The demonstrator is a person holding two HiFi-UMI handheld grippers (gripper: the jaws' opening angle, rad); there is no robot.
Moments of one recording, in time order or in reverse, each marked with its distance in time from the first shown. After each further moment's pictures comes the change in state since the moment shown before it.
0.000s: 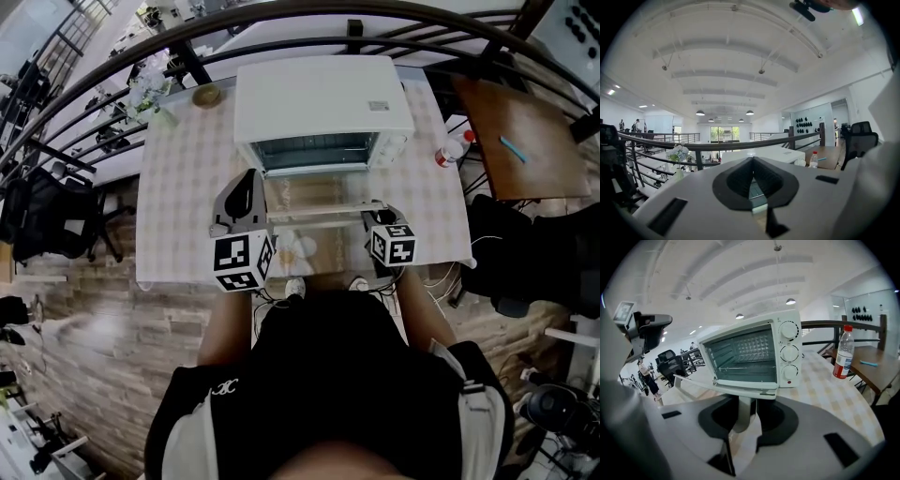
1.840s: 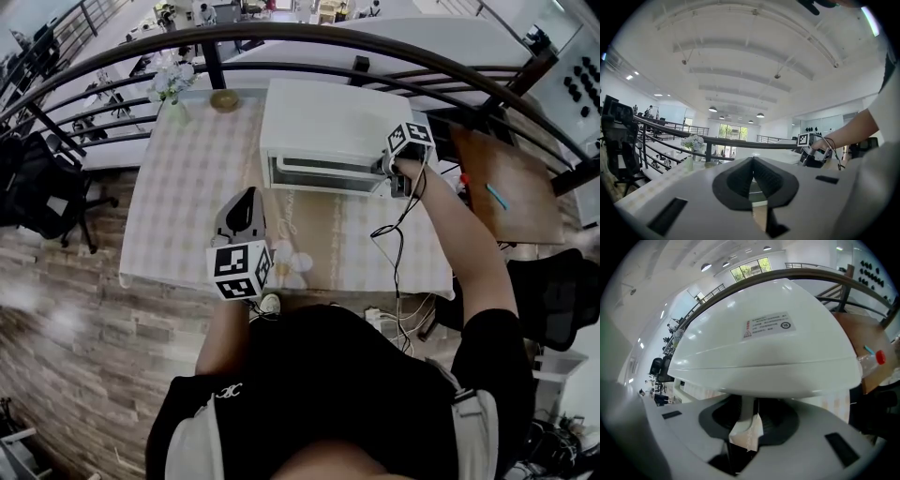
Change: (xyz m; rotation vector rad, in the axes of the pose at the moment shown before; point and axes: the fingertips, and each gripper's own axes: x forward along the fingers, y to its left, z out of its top) left arm -0.036 0.053 -0.026 -0.168 -0.025 0.083; right arm 0.074 -0.032 0.136 0.289 0.708 -0.001
